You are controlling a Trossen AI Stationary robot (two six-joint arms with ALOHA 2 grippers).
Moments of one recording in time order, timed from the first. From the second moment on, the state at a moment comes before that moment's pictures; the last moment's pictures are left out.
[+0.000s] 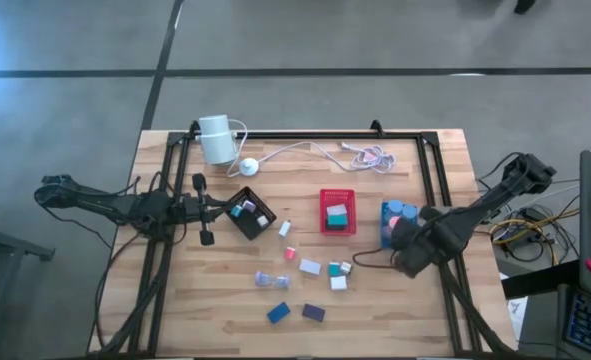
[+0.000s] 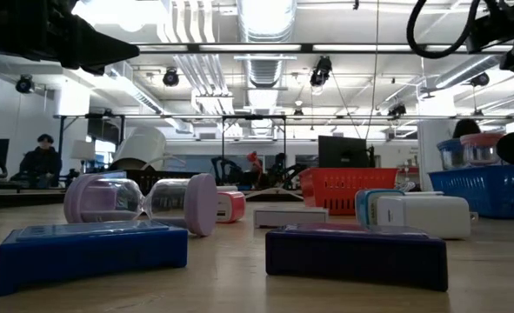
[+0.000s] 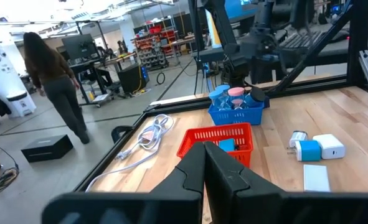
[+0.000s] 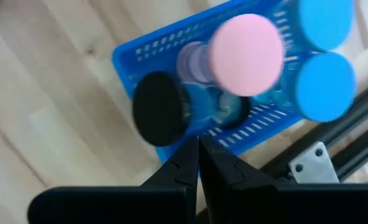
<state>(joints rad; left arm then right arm) -0.21 0.46 0.21 0.20 -0.40 0.23 0.61 1.24 0.90 -1.33 0.26 1.17</state>
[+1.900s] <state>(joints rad) -0.21 0.46 0.19 0.20 -0.40 0.26 0.56 1.56 1.15 -1.38 0.18 0.08</state>
